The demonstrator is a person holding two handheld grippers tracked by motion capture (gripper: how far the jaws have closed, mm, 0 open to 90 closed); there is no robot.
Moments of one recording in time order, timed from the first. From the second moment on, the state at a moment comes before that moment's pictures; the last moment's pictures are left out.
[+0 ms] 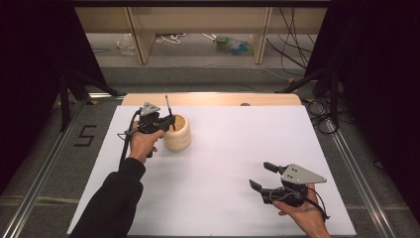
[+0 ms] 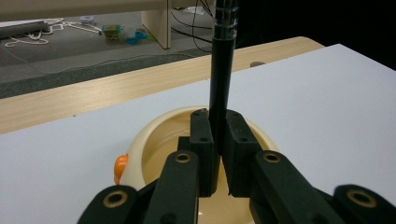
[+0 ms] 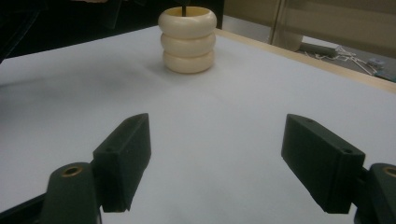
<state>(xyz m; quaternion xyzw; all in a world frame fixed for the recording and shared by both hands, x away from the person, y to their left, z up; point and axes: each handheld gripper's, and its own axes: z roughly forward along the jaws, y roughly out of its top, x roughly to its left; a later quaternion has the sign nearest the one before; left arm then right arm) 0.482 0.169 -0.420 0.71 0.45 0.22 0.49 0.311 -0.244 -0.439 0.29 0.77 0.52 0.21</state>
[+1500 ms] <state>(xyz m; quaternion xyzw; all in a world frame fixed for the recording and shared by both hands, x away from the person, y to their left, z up) 0.452 0.179 -0.402 0.72 0.44 0.23 0.49 0.311 -0.243 -0.439 0.29 0.77 0.52 0.20</state>
